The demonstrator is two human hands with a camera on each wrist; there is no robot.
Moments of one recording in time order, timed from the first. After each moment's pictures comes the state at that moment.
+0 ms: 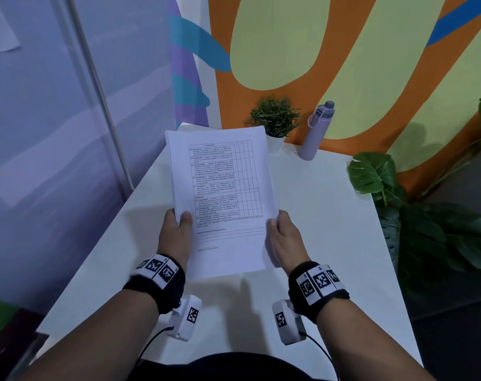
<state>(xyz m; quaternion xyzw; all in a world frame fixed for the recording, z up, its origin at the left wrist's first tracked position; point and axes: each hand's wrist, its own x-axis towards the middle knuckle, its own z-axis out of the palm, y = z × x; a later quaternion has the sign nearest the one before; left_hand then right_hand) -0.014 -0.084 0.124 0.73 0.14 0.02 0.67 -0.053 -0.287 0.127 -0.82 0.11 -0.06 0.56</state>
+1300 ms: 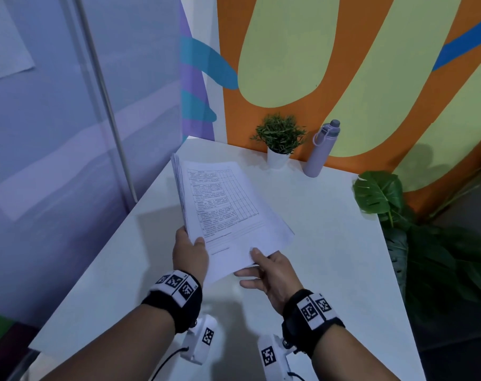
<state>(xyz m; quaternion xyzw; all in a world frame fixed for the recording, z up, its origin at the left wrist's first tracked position) -0.008 -0.116 0.126 0.77 0.20 0.04 0.61 -0.054 -0.276 0.113 -0.55 0.16 0.12 0.81</state>
